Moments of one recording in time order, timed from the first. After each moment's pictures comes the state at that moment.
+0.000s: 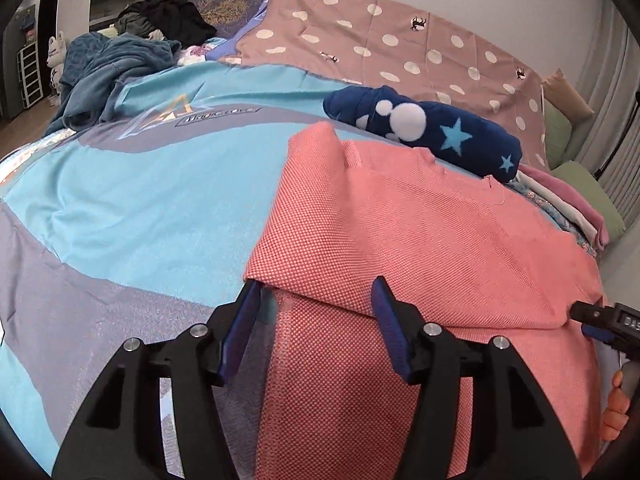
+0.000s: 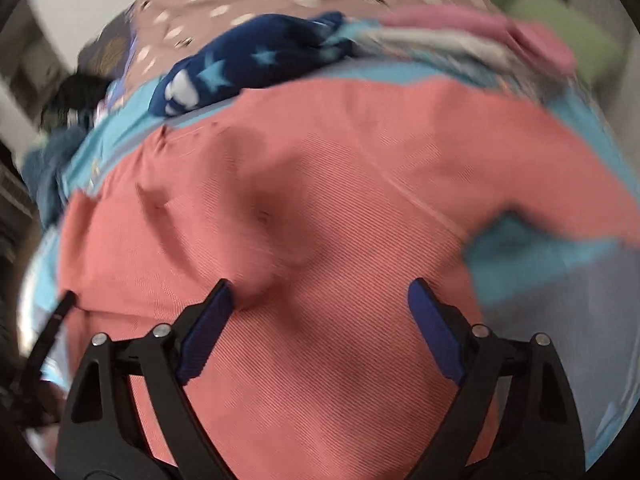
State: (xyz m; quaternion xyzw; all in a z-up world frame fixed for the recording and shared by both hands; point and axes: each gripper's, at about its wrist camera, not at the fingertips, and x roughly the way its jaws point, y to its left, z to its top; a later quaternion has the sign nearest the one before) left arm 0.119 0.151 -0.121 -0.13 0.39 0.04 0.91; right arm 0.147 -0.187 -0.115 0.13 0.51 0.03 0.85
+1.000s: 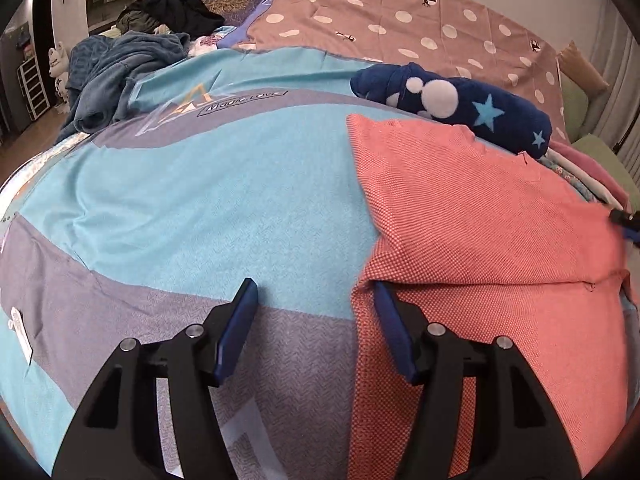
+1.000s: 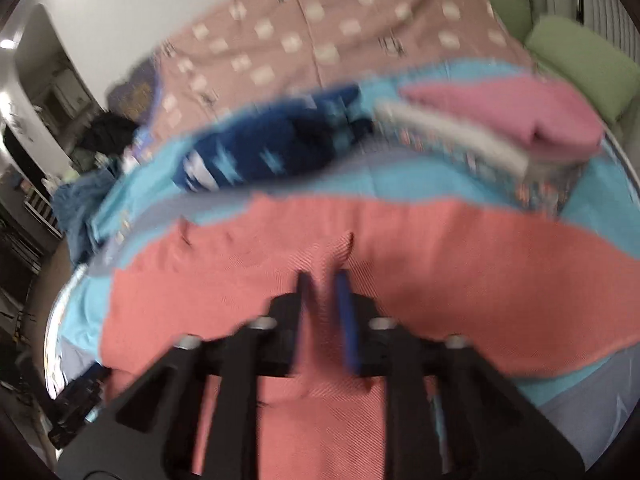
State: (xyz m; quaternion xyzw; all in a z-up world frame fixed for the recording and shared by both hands) left arm 0.126 0.176 -0.129 -0.08 0.43 0.06 0.90; right arm 0.216 -0.213 -0.085 0.14 0.46 0.06 0.88
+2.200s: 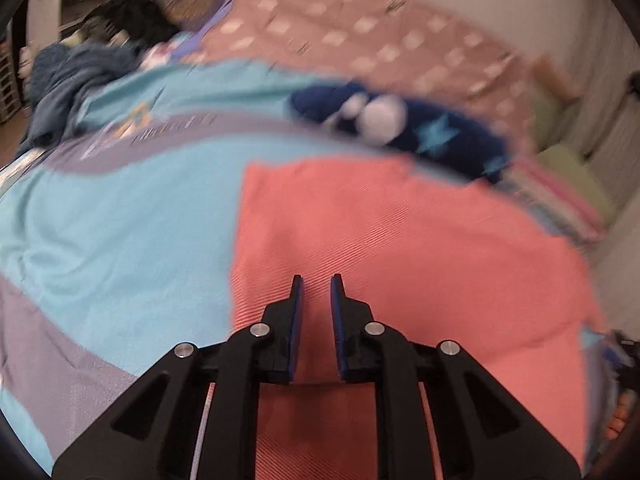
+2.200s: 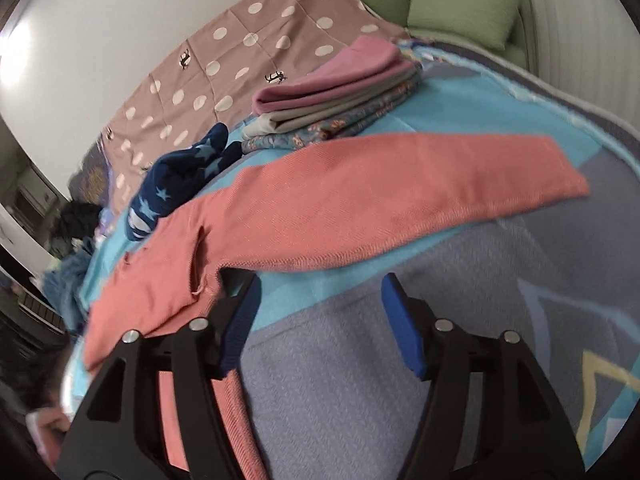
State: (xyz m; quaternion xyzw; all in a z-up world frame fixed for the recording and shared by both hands) left arm 0.188 0.135 -0.126 -0.10 0.44 0.02 0.89; right arm 0.084 -0.365 -0.117 0.28 0.38 -0.04 0.88
